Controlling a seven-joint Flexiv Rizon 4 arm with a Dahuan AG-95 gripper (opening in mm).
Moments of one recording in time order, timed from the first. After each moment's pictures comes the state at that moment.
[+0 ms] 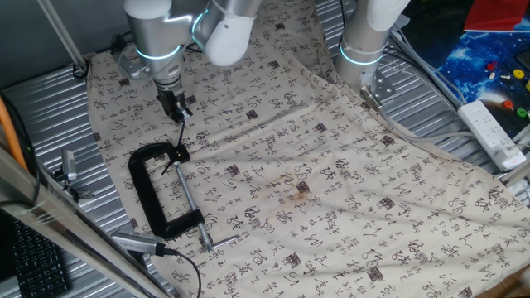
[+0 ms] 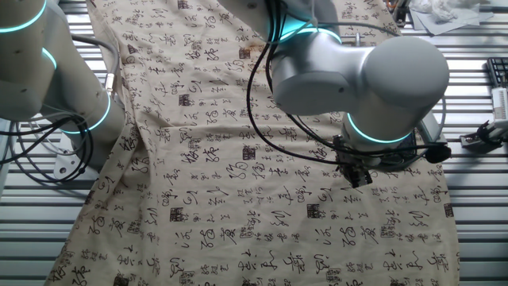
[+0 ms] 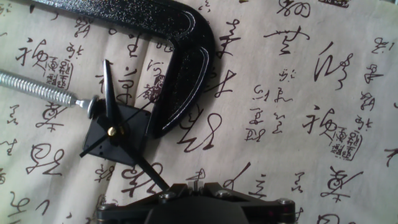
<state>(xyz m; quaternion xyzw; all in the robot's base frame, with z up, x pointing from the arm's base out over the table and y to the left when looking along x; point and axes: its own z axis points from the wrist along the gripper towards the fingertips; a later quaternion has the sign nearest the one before) 0.564 -0.094 0.028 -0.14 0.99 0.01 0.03</state>
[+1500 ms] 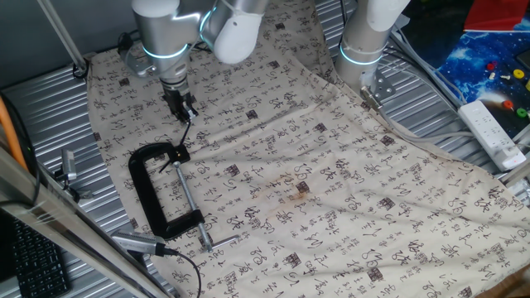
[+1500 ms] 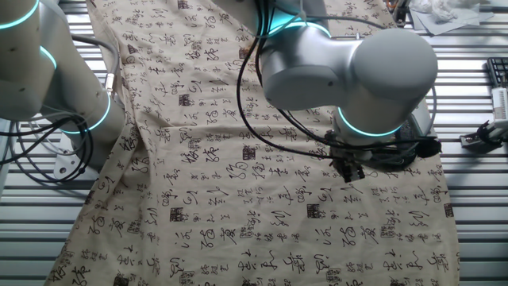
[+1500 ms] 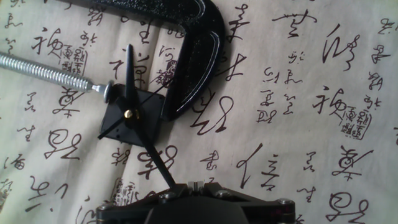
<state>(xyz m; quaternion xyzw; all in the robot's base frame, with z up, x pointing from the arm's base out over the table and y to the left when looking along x) 0.550 -0.083 0.031 -0.13 0.99 0.01 0.03</state>
